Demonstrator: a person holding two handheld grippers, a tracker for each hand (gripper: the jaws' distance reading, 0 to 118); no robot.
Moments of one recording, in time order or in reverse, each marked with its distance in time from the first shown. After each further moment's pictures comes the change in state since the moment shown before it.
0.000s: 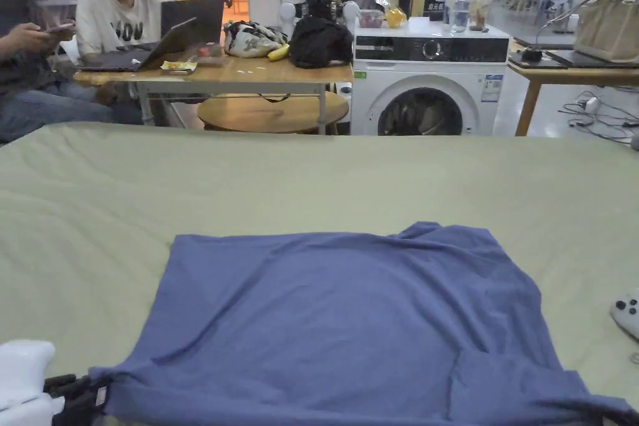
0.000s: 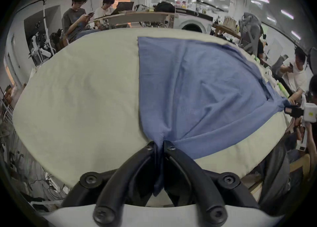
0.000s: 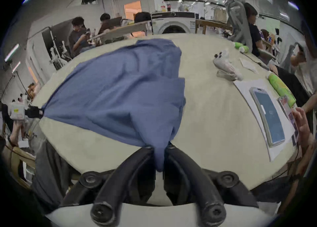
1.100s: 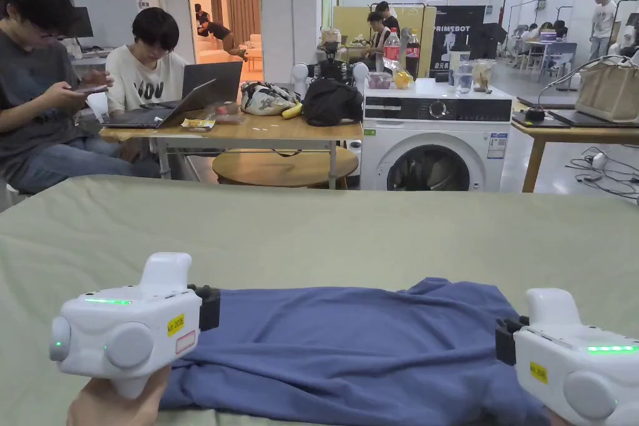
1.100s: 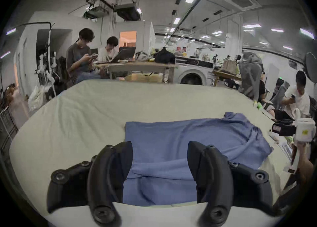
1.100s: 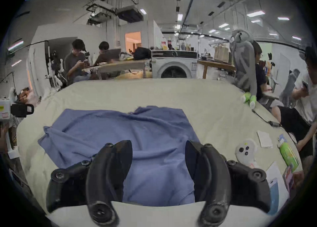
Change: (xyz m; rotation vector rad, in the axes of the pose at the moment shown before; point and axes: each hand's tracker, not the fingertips) left arm 0.056 0.109 -0.081 0.190 -0.021 0.009; right arm -0.085 0.100 -0.095 0.219 -0.083 0.064
